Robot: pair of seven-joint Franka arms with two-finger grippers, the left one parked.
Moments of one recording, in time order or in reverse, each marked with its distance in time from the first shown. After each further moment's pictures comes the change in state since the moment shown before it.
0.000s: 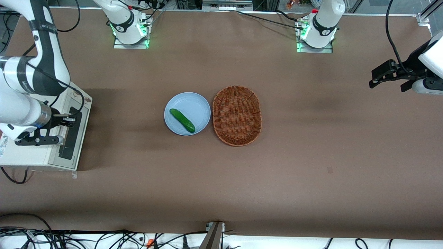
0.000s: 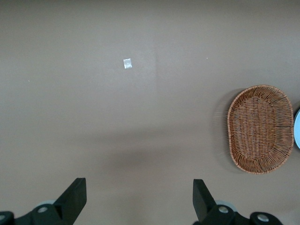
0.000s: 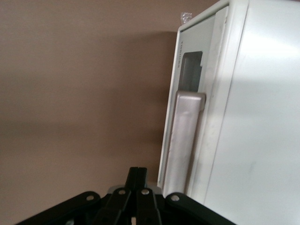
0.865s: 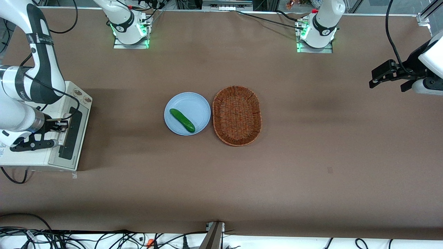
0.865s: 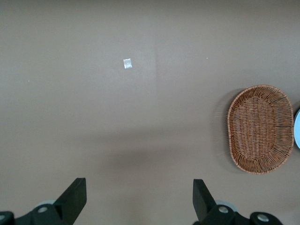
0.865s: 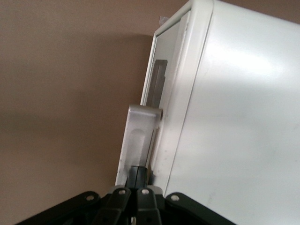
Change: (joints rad) arm -0.052 0.039 -0.002 0.004 -0.053 0.058 -0.108
